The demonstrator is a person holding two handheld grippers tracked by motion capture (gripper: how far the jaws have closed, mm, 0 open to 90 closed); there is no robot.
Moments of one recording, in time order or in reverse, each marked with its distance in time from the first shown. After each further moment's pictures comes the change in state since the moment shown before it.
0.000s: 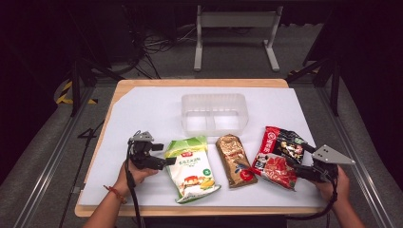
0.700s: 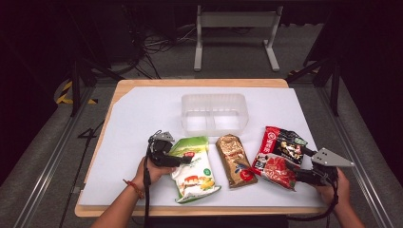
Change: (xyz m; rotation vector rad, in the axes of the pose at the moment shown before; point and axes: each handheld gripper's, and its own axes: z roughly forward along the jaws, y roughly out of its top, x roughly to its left) left arm -0.023 0.015 0.036 0.060 -0.045 0.060; right arm 0.004 -0.006 -0.003 0.024 0.036 -0.007
